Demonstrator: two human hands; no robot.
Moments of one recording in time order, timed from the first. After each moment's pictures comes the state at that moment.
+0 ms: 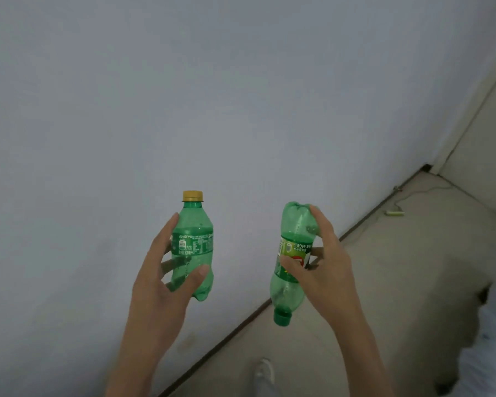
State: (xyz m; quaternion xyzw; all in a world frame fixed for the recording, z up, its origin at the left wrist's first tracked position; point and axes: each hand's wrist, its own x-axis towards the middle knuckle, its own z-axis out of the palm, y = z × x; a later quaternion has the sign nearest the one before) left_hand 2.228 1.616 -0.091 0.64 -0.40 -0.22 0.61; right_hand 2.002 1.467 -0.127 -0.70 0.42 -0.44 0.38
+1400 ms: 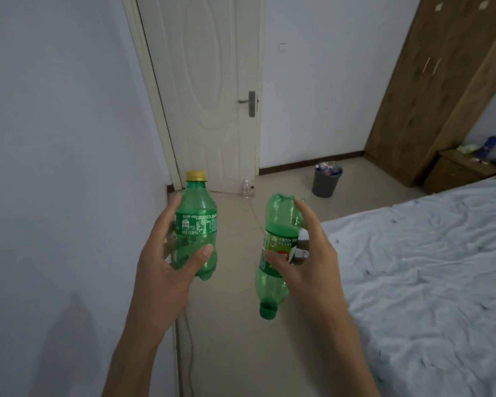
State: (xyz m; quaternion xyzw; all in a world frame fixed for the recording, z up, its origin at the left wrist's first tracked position) left_hand 1.800 0.563 -0.063 0.26 -0.71 -0.52 0.39; right_hand 1.615 0.716 -0.094 -0.36 0.73 -0.57 0.02
